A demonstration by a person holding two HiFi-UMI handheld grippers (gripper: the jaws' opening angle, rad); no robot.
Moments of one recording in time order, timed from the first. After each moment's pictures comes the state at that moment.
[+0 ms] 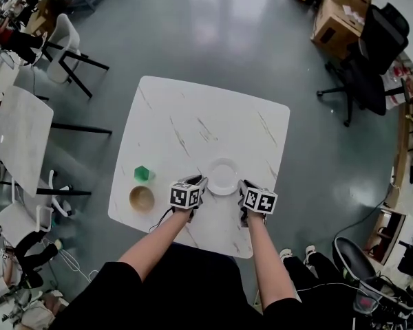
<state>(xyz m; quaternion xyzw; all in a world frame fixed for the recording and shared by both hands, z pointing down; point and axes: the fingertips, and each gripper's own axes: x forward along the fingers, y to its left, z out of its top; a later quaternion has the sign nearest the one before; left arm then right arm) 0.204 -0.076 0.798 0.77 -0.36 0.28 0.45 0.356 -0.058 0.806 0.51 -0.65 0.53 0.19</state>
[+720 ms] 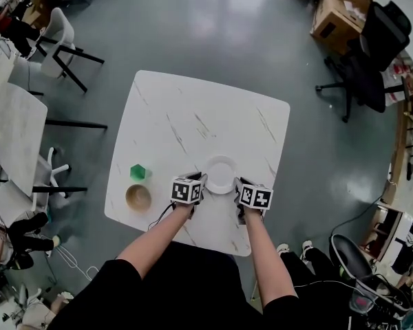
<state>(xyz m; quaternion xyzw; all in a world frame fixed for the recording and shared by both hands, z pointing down) 0.210 -0.082 0.814 0.75 -0.36 0.30 0.47 0.344 -0.063 0.815 0.49 -0.65 0.53 0.22</state>
